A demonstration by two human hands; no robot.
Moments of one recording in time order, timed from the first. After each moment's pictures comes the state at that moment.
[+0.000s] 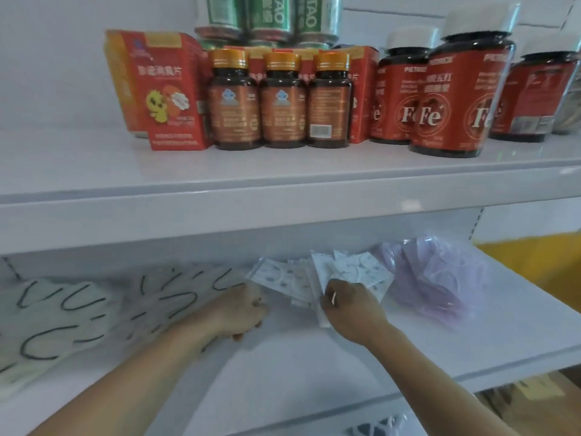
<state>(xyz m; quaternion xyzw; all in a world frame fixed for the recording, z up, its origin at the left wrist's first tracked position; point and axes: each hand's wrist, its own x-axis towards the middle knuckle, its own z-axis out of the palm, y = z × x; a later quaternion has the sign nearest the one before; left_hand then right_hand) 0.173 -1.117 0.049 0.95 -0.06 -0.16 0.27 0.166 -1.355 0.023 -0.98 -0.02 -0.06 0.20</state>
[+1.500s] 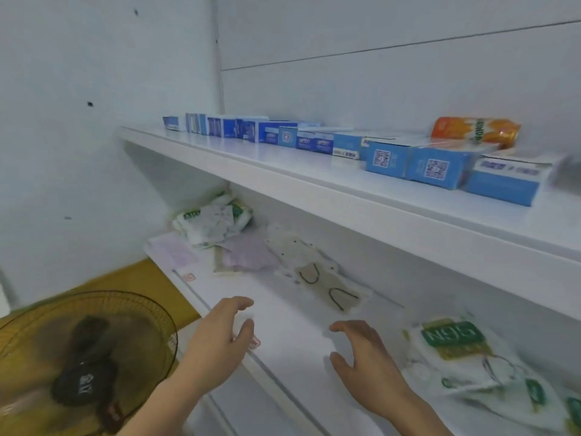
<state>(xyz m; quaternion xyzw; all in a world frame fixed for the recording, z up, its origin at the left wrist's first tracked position) -0.171 -0.167 0.015 0.87 0.33 0.28 0.25 0.044 -0.349 -0.013 -0.81 -0.50 0.08 0.28</state>
